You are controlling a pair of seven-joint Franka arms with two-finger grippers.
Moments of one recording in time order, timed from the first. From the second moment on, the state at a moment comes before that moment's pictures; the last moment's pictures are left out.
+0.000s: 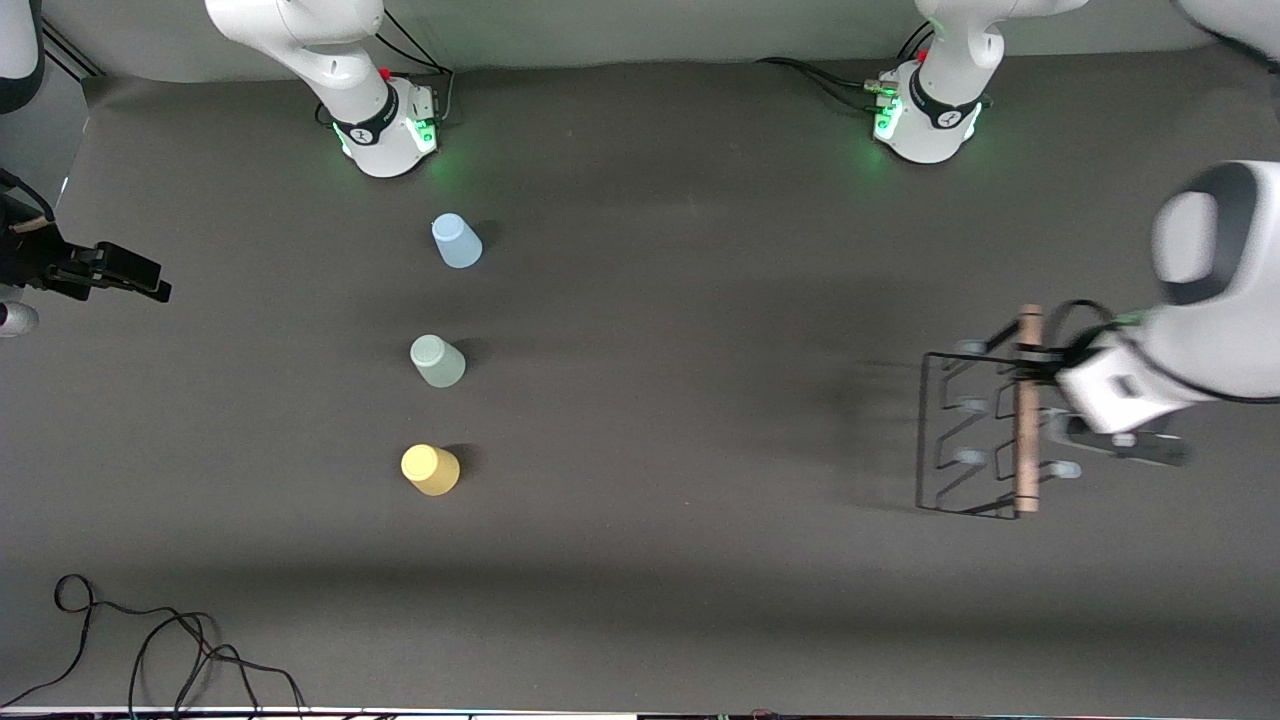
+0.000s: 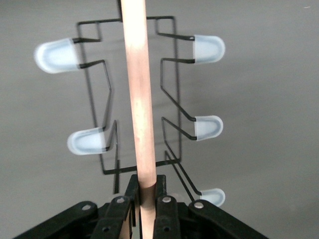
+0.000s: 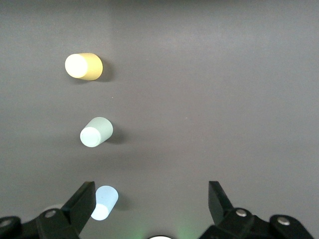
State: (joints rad) left arm -0.04 0.32 -0.13 -1.51 -0.06 1.62 0.04; right arm 0.00 -0.01 -0.07 -1.64 -0.01 1.54 0.00
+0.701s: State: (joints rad) left arm -0.47 0.41 -0.20 -1.33 -0.12 1.67 -0.48; right arm 0.00 -0.01 -0.07 -1.64 -0.01 1.54 0.00
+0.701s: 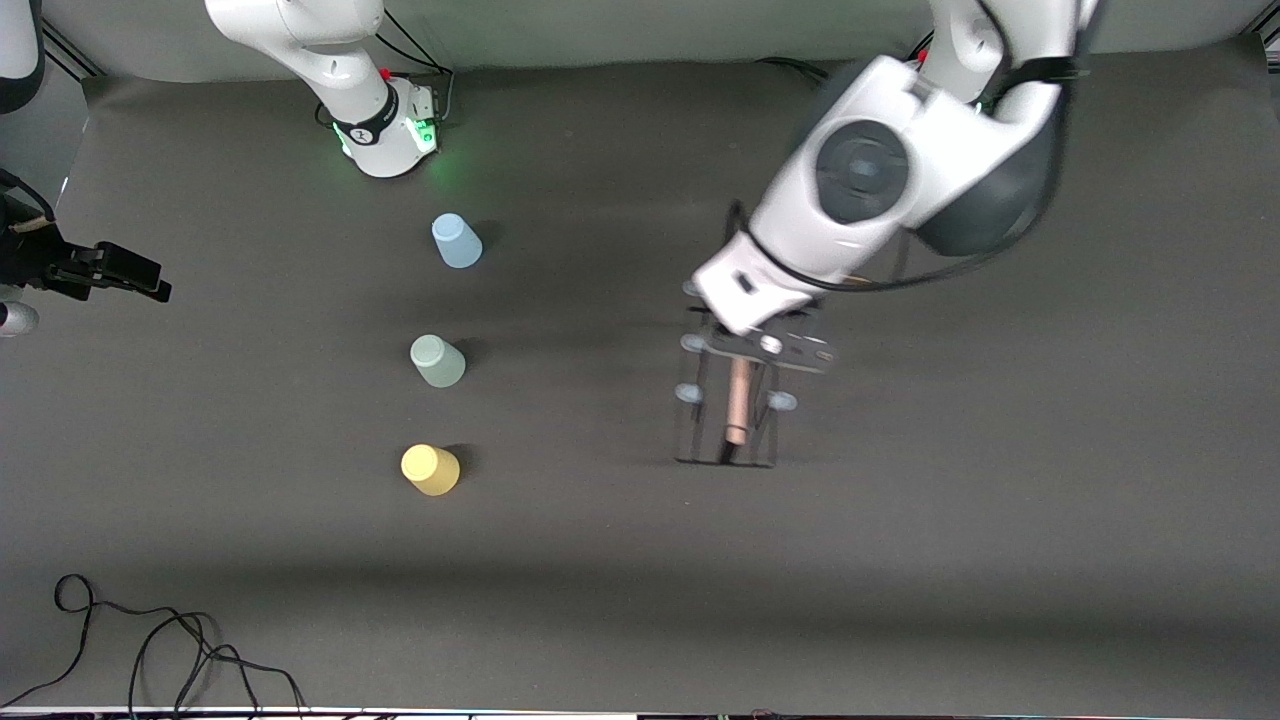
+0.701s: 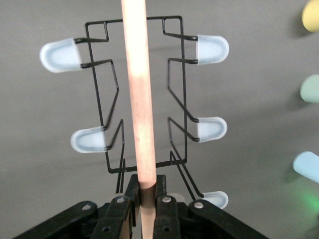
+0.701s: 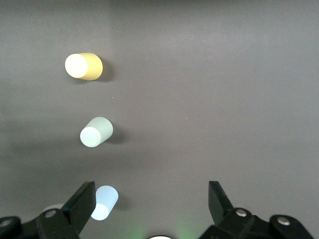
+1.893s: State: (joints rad) left arm -0.68 0.68 -0.21 -1.32 -0.12 2.06 -0.82; right arm 0.00 -0.01 -0.06 -1.64 0.01 1.53 0.04
